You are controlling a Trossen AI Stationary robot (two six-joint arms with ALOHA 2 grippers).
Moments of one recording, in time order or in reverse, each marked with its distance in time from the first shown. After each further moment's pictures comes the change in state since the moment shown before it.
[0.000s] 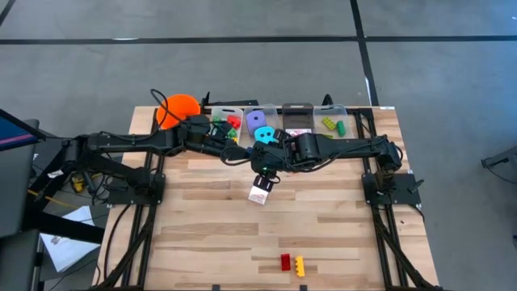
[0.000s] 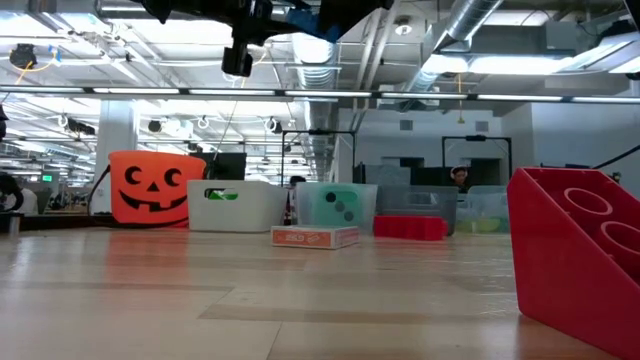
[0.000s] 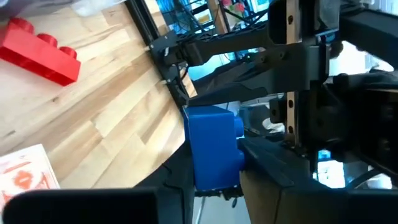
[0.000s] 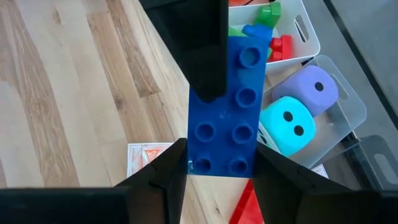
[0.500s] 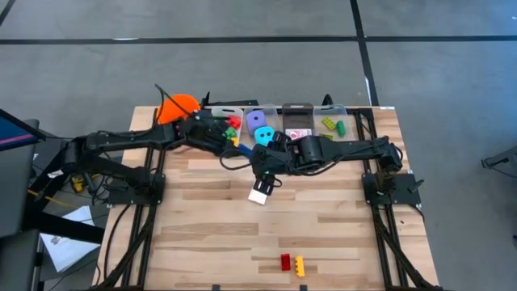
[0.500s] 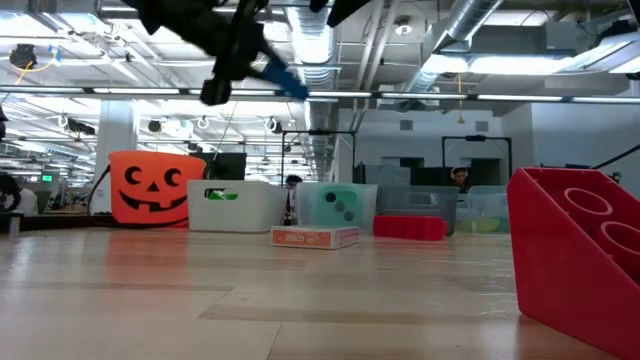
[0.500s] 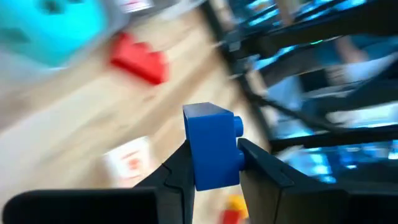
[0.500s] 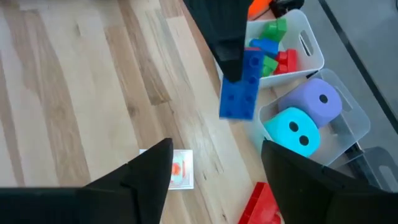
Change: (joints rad) left arm 0.107 -0.008 0.001 -0.261 -0.008 0.228; right arm 0.031 0.001 0.033 0.001 0.008 -0.003
